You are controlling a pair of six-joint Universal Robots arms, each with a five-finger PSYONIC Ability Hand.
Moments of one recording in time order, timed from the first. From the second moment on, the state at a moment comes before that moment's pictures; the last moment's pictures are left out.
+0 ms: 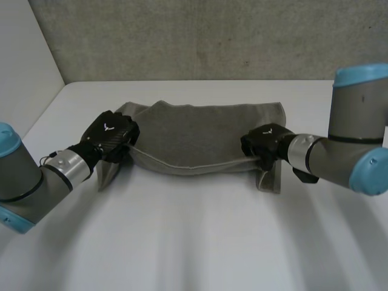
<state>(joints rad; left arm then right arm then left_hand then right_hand) 4.57 -2.05 -1.68 3.65 -0.93 3.48 1.92 -0.88 1.06 0.39 1.21 2.68 1.26 1.34 1.33 1.36 1.08 1.28 1.28 1.28 1.28 1.10</state>
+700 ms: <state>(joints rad) 4.63 -2.02 -1.71 3.64 -1.00 3.47 1.90 -0.99 1.38 0.07 1.38 3.03 1.26 1.34 1.33 1.36 1.08 0.34 0.33 0.33 0.32 0.12</state>
